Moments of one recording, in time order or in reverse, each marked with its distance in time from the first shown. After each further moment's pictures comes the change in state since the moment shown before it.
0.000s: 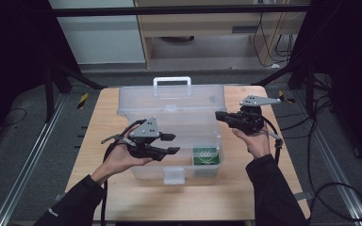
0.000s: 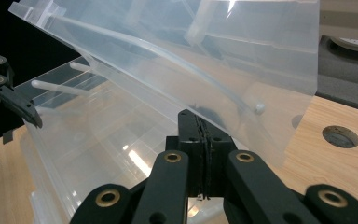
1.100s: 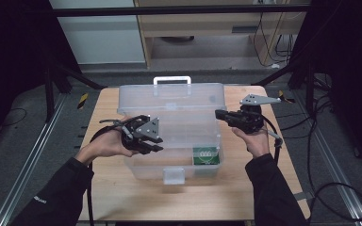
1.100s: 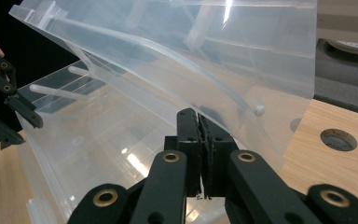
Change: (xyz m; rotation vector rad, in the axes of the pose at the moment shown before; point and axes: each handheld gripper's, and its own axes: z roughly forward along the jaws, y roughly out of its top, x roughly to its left) left arm 0.023 0.016 -0.009 0.427 -0.084 0.297; right arm -0.001 0.002 0.001 -0.014 -0.008 0.004
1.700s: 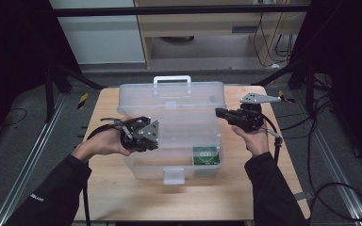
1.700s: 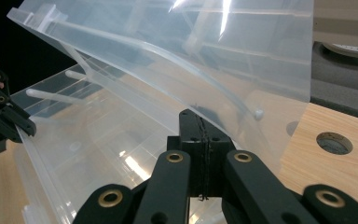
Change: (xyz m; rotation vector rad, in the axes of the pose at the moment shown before) left arm 0.002 -0.002 -0.002 0.132 0.004 0.079; right arm 0.000 0.003 0.001 -0.009 -0.011 -0.001
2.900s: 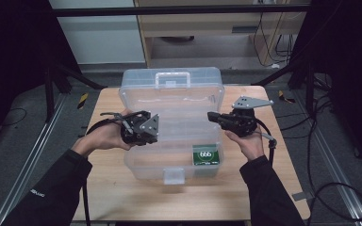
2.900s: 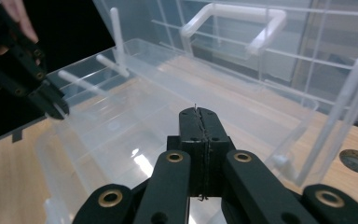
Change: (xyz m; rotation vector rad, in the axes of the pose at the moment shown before) left arm 0.011 0.005 -0.009 0.037 0.040 0.002; right arm 0.023 0.002 0.005 -0.010 0.049 -0.065
